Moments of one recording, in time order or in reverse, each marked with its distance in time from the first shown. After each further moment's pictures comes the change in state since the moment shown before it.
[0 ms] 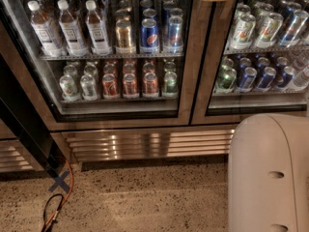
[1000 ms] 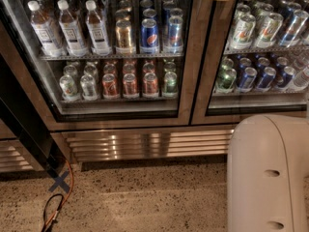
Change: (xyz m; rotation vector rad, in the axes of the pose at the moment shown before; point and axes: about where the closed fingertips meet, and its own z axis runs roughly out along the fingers) arm 0.007 -0.002 -0.001 0.002 -0.001 0.000
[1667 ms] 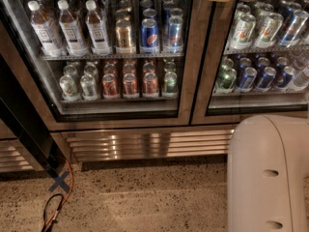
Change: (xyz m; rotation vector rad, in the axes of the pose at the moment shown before) arm 0.003 -0.001 0.000 0.002 0.000 0.000
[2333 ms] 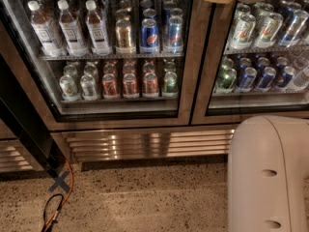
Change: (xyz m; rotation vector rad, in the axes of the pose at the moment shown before) arm 0.005 -0.002 -0.001 0.004 -0.001 0.000
